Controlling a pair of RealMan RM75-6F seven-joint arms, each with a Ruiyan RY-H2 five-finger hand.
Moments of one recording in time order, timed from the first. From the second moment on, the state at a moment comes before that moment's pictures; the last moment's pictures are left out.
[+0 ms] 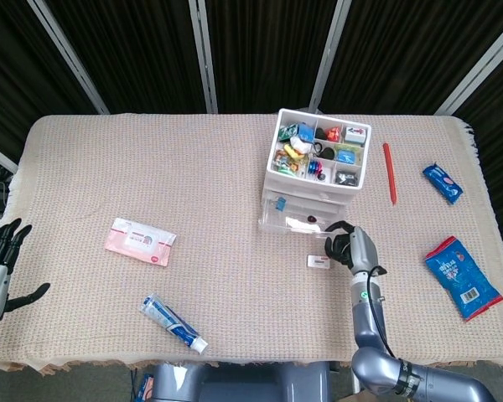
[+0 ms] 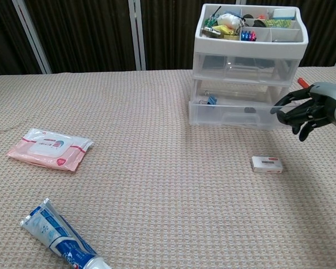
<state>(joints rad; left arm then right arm) -0.09 -1.15 -0.05 -1.58 1.55 1.54 -0.02 0.54 -1.64 0.41 -1.78 -0.57 1.31 -0.22</state>
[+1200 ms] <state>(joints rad) -0.09 -1.16 -0.05 -1.58 1.55 1.56 -0.02 0.41 -1.48 0.13 -1.96 -0.93 1.37 -0.32</state>
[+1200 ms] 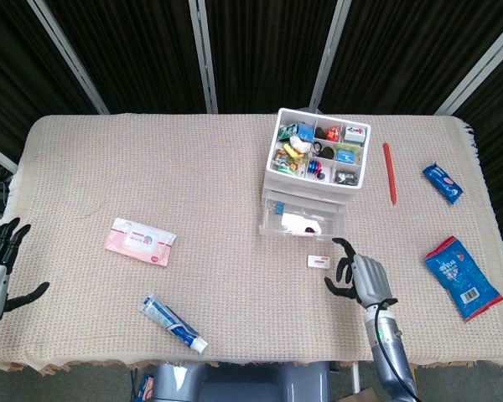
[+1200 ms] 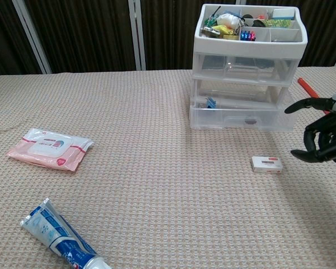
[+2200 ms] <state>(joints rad) -0.09 -1.16 -0.06 -1.57 1.55 1.56 -0.04 0.40 -1.72 0.12 -1.60 -1.02 1.35 -0.47</state>
